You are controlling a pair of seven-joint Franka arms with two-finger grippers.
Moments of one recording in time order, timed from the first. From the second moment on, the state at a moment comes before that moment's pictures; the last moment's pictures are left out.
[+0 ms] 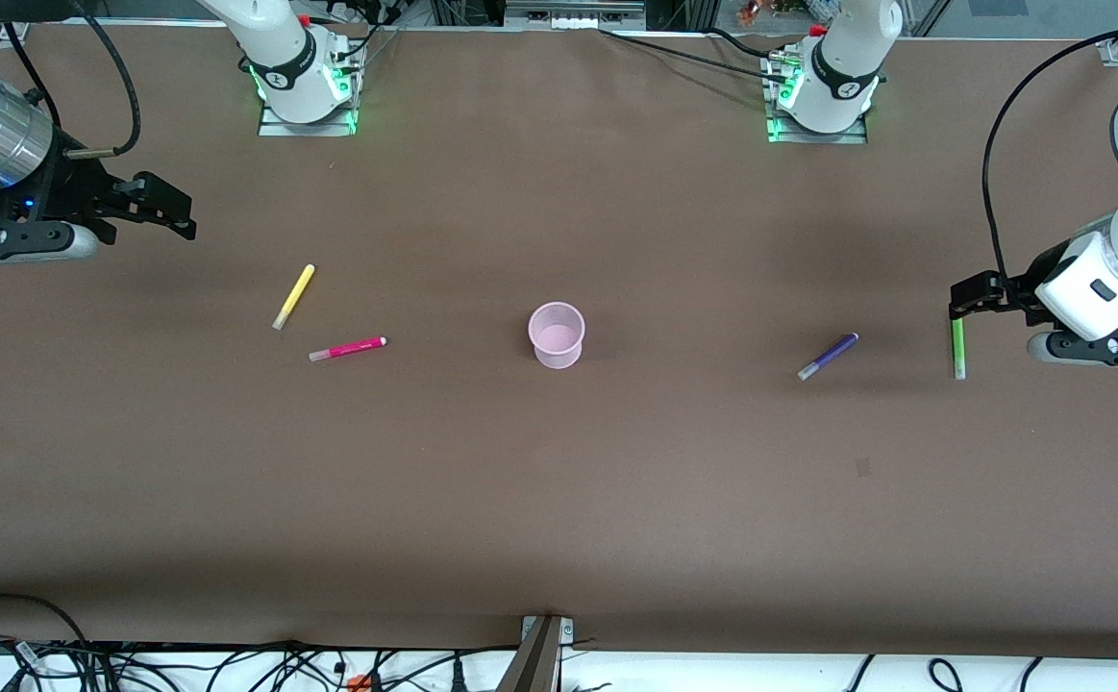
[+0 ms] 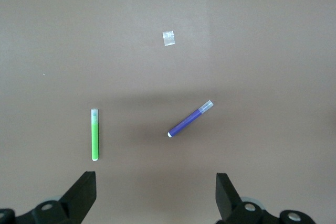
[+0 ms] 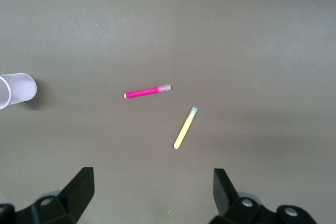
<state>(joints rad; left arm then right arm) 0.29 0.19 -0.30 -1.61 0.05 1.70 0.02 0.10 0.02 0.01 -1.62 0.05 1.59 0.07</state>
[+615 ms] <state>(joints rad) 0.29 0.20 -0.31 -1.62 0.05 1.69 0.08 0.10 0.02 0.01 -1.61 0.05 1.56 0.07</state>
